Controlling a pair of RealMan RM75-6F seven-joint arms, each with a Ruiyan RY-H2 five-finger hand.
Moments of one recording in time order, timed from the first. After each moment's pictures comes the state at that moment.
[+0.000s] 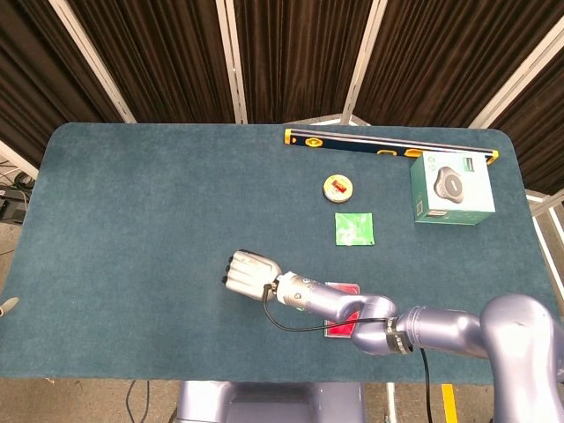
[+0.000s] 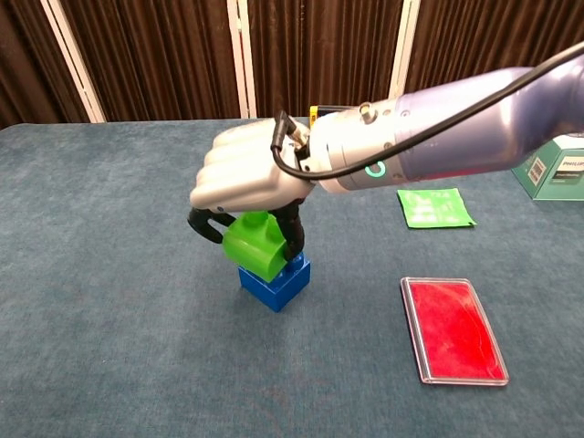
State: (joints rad) left arm -0.10 -0.98 -0.09 -1.59 1.28 1.33 -0.12; right arm 1.21 -1.54 0.22 -1.47 -1.44 0.48 -0.62
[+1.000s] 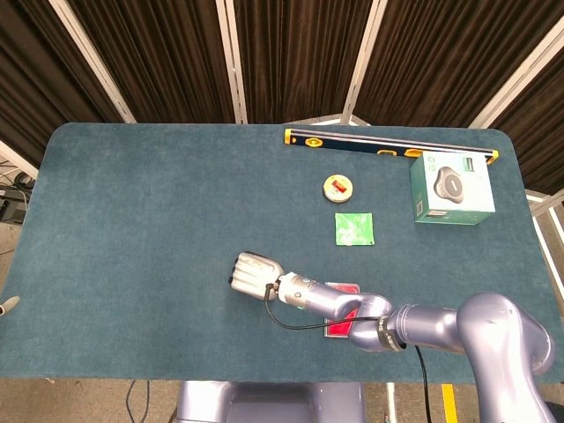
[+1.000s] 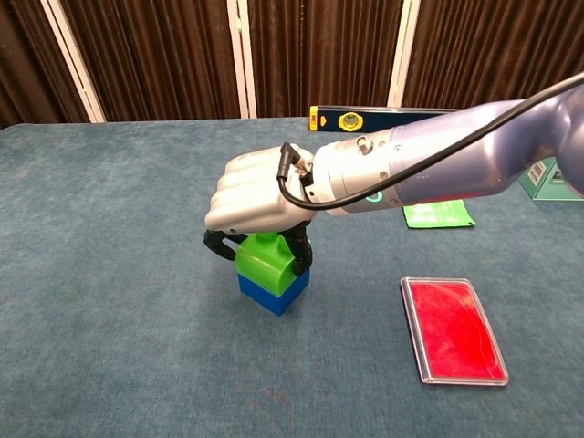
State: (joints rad) left arm -0.10 -0.99 -0.10 -1.59 1.27 1.32 -0.11; right arm 1.25 -1.59 0.12 -1.37 -1.44 0.52 -0.54
